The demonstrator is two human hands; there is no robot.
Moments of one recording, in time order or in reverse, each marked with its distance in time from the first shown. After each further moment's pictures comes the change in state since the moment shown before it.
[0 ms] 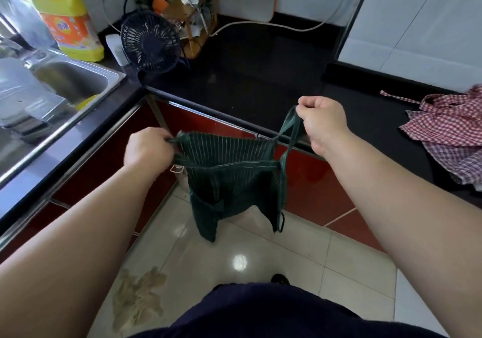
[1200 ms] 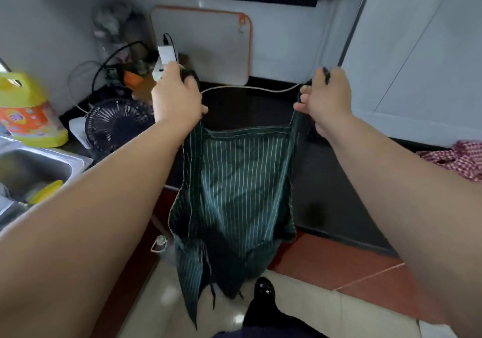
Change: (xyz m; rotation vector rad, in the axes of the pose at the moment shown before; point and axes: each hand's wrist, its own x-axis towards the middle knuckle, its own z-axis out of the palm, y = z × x) left_hand 0.168 0.211 -0.010 -0.406 0.221 0.427; right_hand 0.160 -0.124 0.023 0.118 0.199 -0.231
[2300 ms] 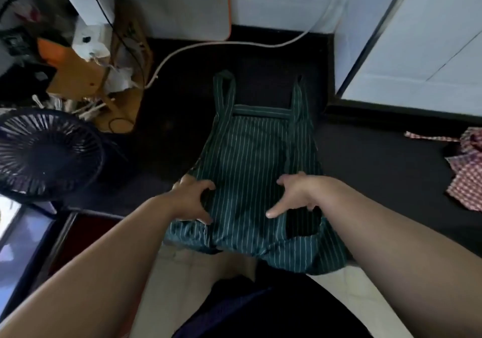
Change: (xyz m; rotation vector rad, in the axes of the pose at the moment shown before) left_hand 0.042 -0.177 0.124 0.786 -1.423 -0.164; right_hand 0.067 0.174 0.042 -1.159 -1.053 0.811
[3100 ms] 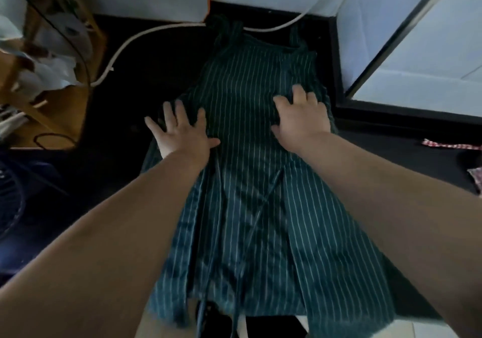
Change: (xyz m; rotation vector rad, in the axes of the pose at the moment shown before) left_hand 0.125 0.055 -0.078 0.344 0.524 -0.254; right_hand 0.074 -0.021 -0.103 -0.374 0.866 -0.022
